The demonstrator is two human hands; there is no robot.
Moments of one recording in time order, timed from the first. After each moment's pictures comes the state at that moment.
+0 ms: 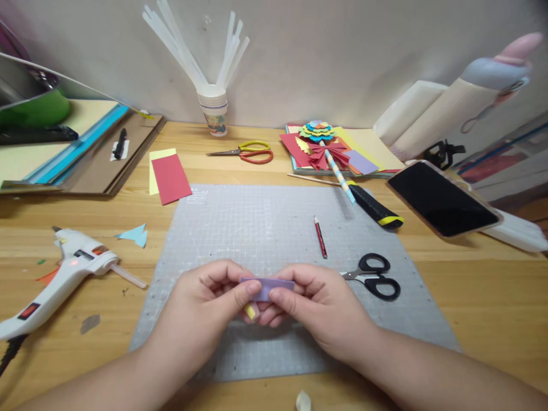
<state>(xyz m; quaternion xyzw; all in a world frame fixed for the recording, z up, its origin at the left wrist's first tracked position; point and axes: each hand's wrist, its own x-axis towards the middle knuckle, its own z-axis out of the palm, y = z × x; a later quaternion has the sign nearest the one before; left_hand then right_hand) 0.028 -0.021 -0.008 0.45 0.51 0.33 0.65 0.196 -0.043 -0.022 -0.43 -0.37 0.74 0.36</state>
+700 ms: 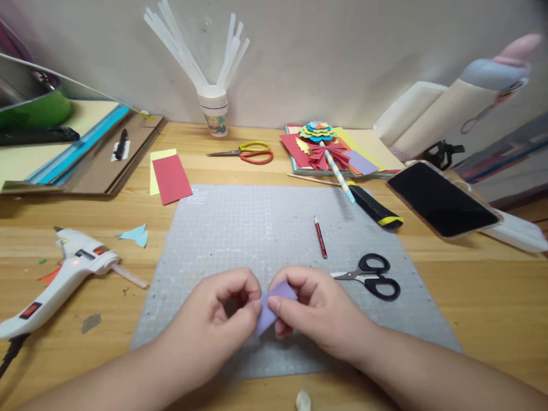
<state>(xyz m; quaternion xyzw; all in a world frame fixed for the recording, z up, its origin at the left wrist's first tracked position) 0.024 -0.028 -0.009 0.59 0.48 0.18 0.62 0.196 -0.041 -0.020 -0.48 -0.41 0.72 0.28</state>
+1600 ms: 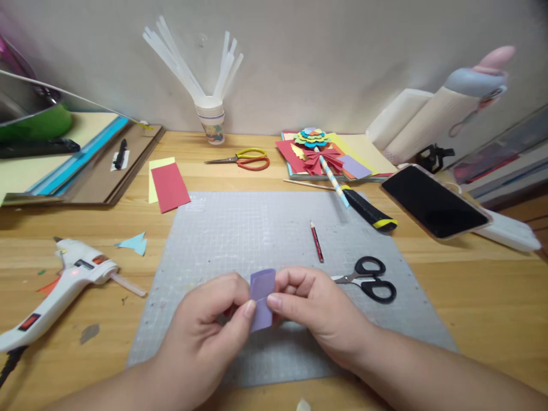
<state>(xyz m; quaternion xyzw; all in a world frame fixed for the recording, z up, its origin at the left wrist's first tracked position) 0.021 -0.032 -0.010 0.75 0.41 0.33 0.39 0.198 -0.038 -0.023 -0.43 -0.32 0.76 0.37</state>
